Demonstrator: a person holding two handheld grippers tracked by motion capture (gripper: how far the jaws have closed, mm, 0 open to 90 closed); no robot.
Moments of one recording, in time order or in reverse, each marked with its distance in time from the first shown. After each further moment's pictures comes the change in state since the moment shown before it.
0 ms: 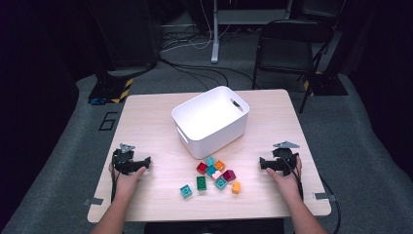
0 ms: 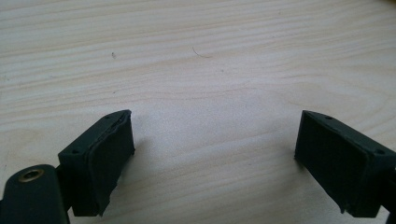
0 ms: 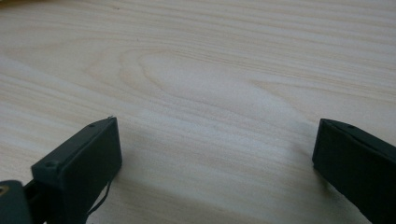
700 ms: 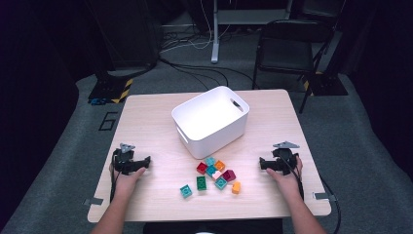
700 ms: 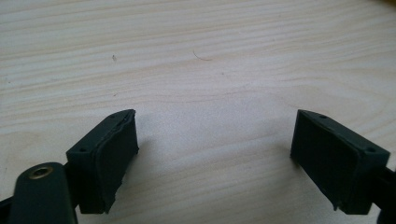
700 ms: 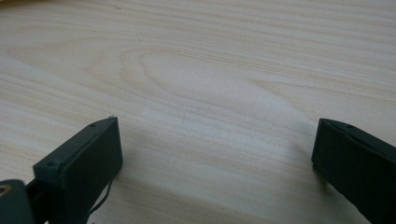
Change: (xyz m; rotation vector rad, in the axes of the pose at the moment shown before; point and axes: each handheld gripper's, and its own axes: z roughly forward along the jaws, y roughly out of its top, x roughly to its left) left arm 0.000 0.001 0.001 -0.011 0.004 -0.003; right arm 0.001 0.000 -0.001 0.000 0.001 0.000
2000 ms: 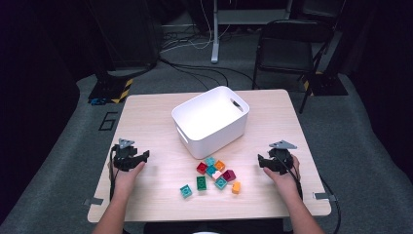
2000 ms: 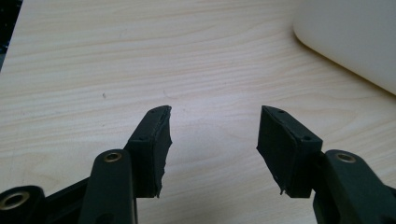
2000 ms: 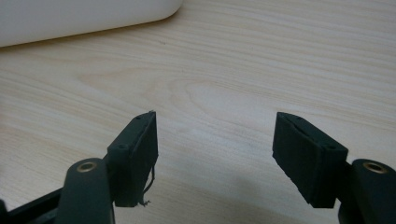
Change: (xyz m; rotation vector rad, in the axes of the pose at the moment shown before) left arm -0.023 0.030 -0.037 -0.045 -0.026 -0.022; right arm 0.023 0.011 -0.025 -0.061 0.012 -0.043
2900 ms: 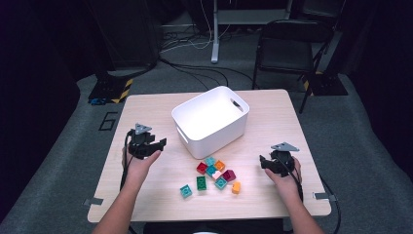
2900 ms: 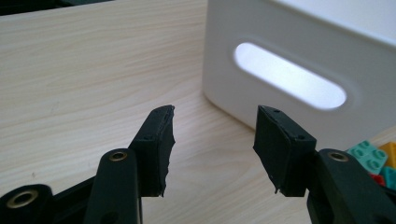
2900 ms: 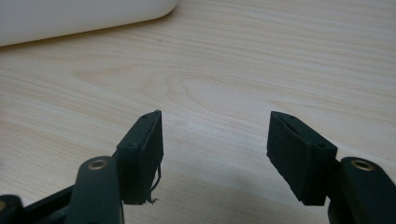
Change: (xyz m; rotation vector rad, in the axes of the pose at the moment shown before) left arm -0.062 0.062 -0.017 -0.025 -0.114 0.072; right arm -0.002 -0.007 -0.004 -0.015 -0.002 0.016
